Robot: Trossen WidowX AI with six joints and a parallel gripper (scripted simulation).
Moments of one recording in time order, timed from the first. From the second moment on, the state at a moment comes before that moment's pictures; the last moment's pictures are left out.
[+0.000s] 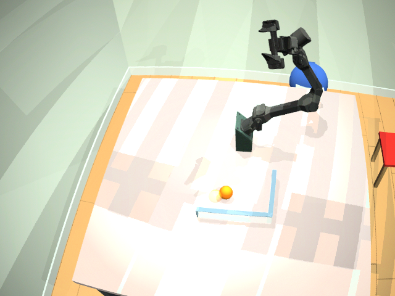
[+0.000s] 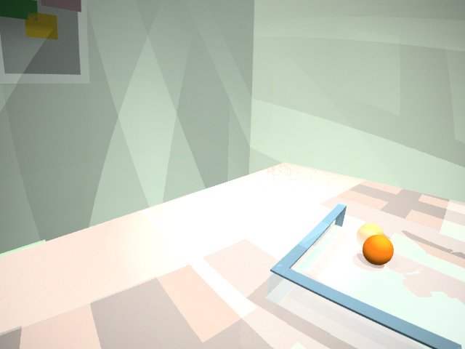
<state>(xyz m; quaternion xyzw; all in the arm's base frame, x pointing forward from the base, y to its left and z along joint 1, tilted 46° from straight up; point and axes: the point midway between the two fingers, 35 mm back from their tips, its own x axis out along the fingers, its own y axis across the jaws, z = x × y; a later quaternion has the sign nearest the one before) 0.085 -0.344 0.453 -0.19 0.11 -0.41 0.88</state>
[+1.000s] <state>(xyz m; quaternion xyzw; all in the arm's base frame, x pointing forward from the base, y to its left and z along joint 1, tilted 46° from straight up) 0.288 -0.305 0.172 -0.17 0.35 0.03 0.92</state>
